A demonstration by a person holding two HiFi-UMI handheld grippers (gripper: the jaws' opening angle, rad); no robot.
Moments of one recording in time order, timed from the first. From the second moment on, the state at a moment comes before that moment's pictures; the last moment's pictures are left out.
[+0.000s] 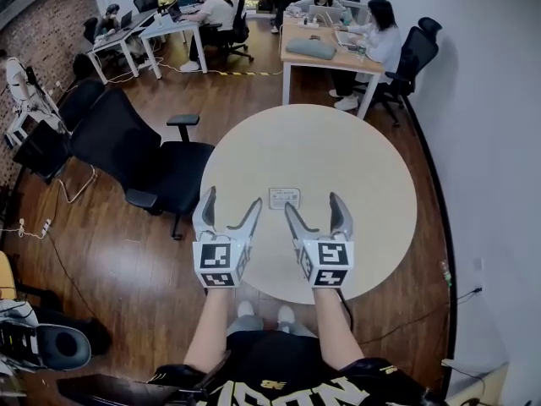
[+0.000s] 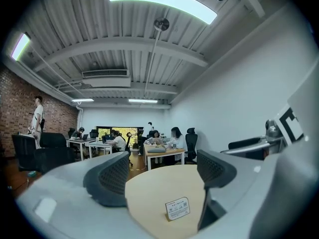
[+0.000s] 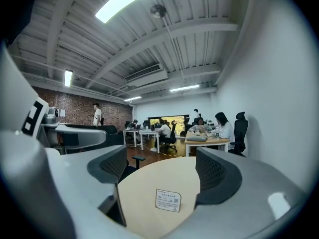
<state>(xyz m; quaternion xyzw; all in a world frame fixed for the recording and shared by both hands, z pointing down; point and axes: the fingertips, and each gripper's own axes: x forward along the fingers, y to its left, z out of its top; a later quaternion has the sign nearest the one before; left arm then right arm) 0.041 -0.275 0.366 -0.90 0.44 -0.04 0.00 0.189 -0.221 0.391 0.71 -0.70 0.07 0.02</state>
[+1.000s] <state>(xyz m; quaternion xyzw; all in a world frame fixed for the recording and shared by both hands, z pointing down) 0.040 -0.273 0.497 -0.92 0.37 -0.12 -0.08 0.167 -0.209 0.516 0.70 -0.69 0.17 0.09</state>
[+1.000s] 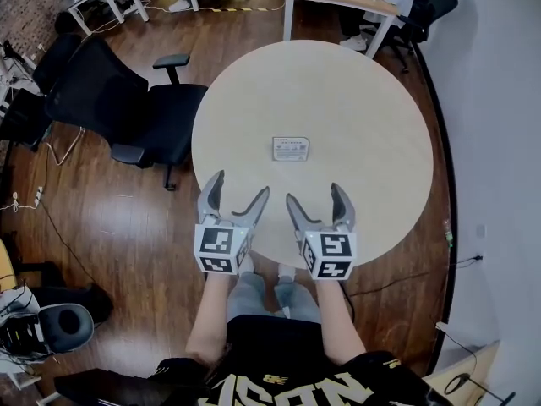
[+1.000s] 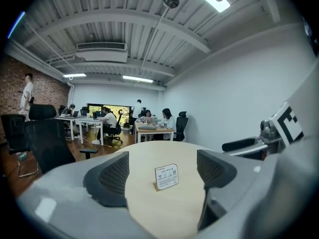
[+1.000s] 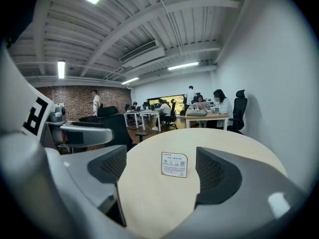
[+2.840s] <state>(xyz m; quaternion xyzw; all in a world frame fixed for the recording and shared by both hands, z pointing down) 0.043 -0.460 0.630 -0.96 -0.01 -0.28 -0.08 0.206 -0.265 0.627 0.70 -0.65 0.28 0.07</state>
